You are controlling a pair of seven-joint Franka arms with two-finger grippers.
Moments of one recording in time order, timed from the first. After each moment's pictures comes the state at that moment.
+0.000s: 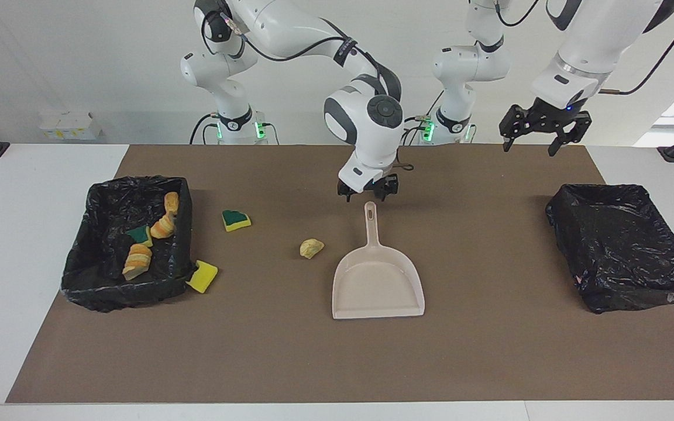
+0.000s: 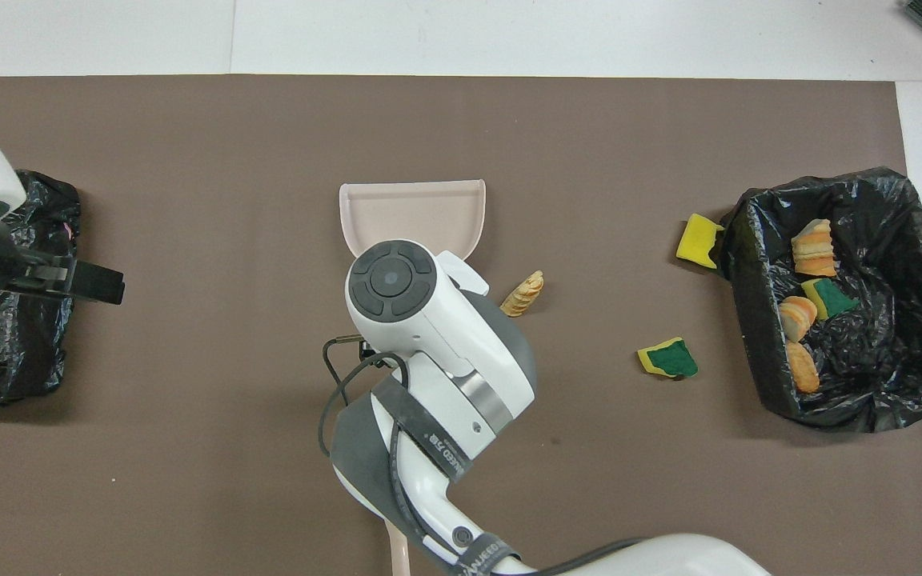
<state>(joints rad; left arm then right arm) -0.07 -0.05 -0.11 -1.61 -0.01 1.55 0.04 0.64 0.40 0.09 -1.58 0.06 1.85 0.68</state>
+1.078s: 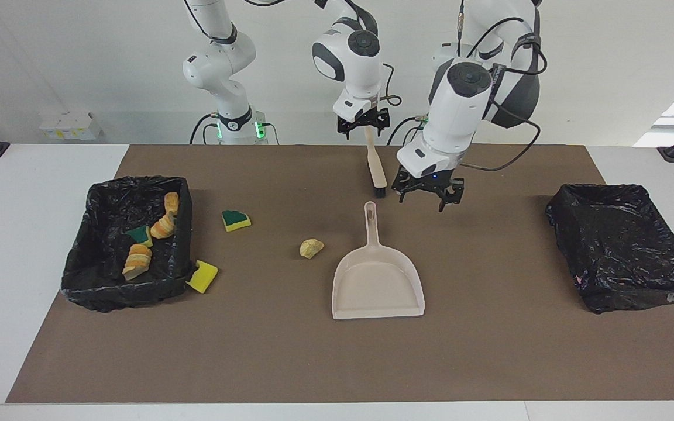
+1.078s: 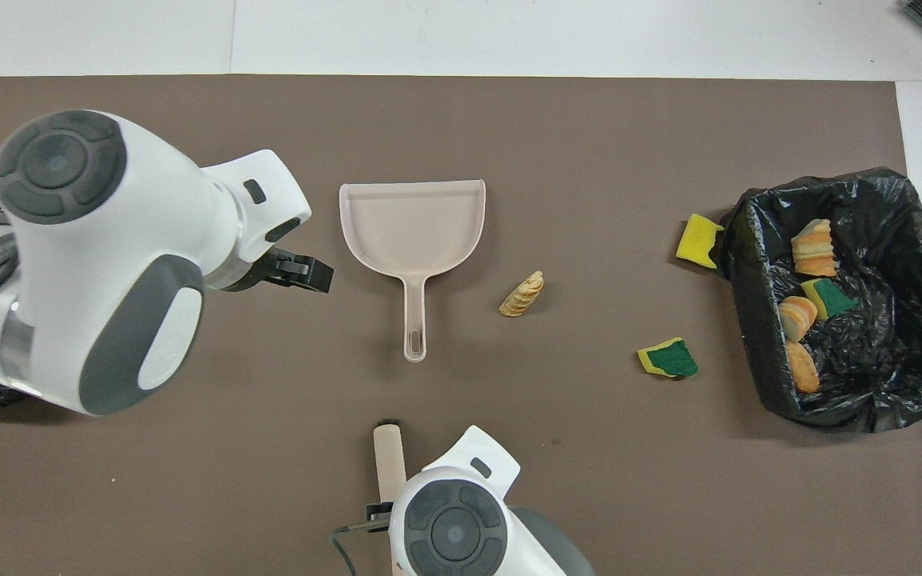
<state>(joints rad) -0.41 0.18 -0.12 -1.74 -0.01 1.95 -0.19 0.88 -0.02 0.10 -2.17 0.24 2.08 0.81</state>
